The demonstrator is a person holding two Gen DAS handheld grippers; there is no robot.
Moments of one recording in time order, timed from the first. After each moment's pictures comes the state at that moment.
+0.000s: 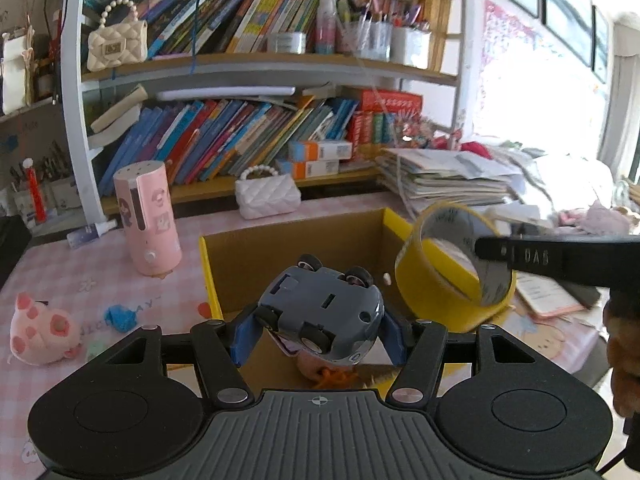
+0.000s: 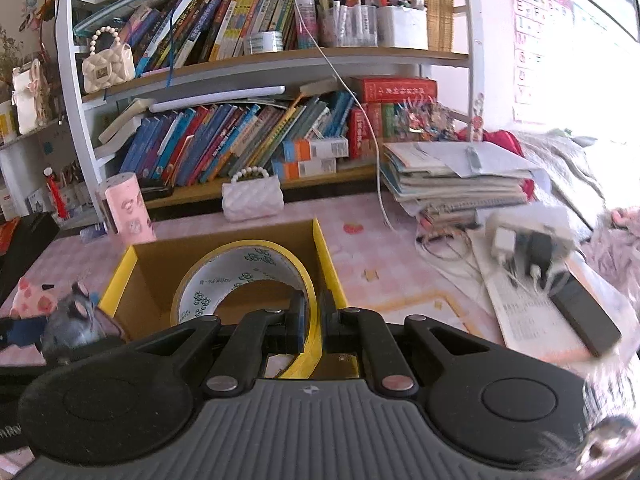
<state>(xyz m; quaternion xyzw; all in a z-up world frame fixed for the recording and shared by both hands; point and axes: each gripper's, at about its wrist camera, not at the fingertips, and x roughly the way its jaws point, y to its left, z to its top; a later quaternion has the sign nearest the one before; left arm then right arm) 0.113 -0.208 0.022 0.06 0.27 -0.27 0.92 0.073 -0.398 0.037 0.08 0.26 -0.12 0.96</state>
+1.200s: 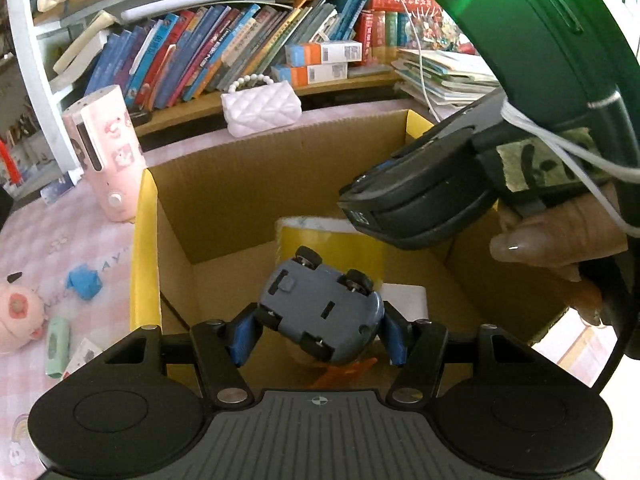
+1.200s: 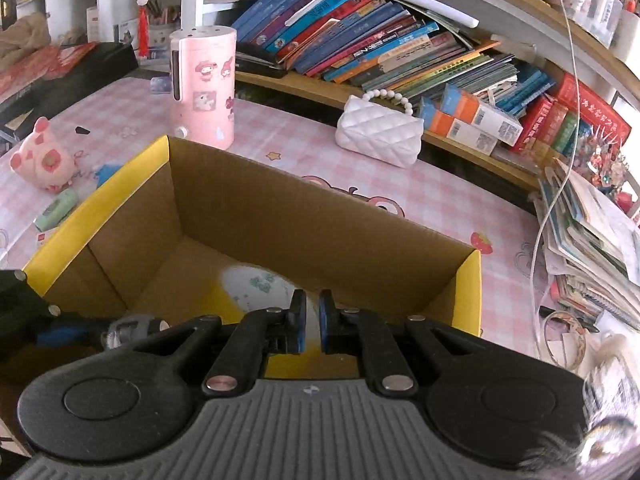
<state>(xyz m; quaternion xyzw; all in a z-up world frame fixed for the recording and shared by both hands) 0.170 -0.267 -0.032 0.12 0.39 -0.24 0.88 0.237 -0.373 -0.020 -0.11 0.40 0.08 0.91</state>
